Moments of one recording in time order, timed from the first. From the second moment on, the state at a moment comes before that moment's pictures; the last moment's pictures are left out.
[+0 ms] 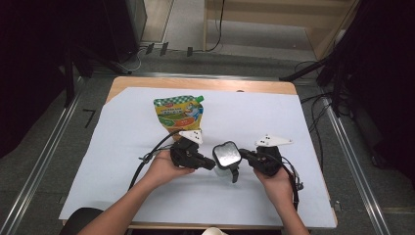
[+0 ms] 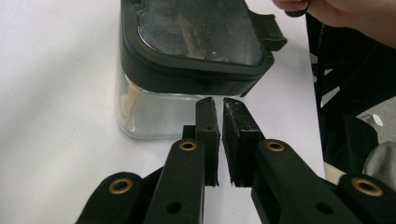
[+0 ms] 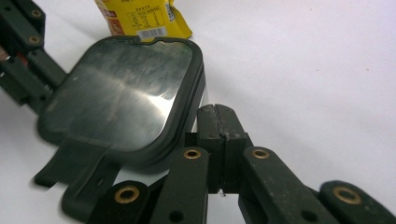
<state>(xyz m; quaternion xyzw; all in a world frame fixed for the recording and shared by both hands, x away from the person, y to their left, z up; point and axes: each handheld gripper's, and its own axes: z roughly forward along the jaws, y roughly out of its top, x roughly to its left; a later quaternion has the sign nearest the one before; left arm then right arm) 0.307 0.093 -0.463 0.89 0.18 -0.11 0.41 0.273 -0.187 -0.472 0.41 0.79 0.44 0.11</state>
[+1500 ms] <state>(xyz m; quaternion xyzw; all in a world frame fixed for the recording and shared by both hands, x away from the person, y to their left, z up) 0.318 0.103 -0.458 0.88 0.20 -0.07 0.42 0.209 -0.158 -0.479 0.36 0.84 0.41 0.06</state>
